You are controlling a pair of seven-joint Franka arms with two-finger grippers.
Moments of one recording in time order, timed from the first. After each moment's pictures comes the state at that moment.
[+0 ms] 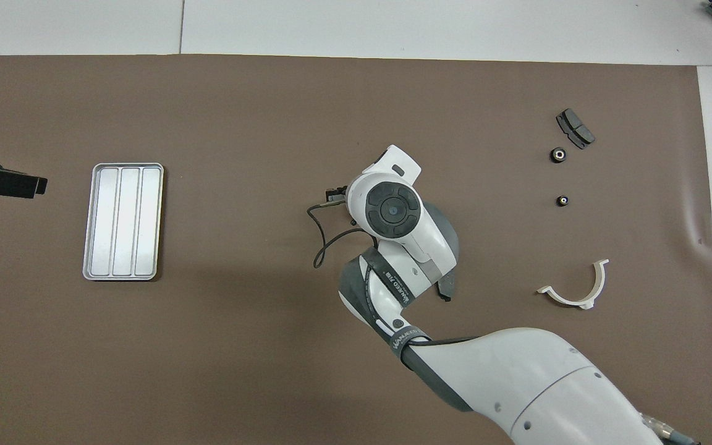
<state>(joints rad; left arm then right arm) 0.11 -0.04 -0.10 -1.71 -0.06 1.80 0.32 0.55 0.58 0.00 -1.69 -0.14 2.57 0.56</state>
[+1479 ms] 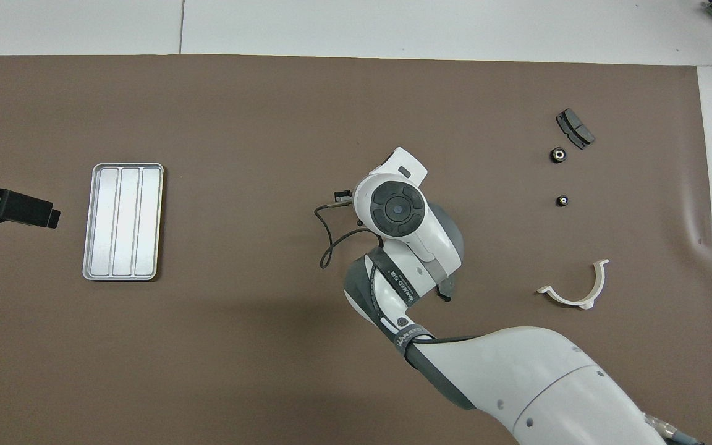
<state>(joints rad) 0.05 -0.05 -0.11 -1.56 -0.04 1.49 0.17 0.55 0.58 -0.01 -1.70 -0.14 2.55 0.56</state>
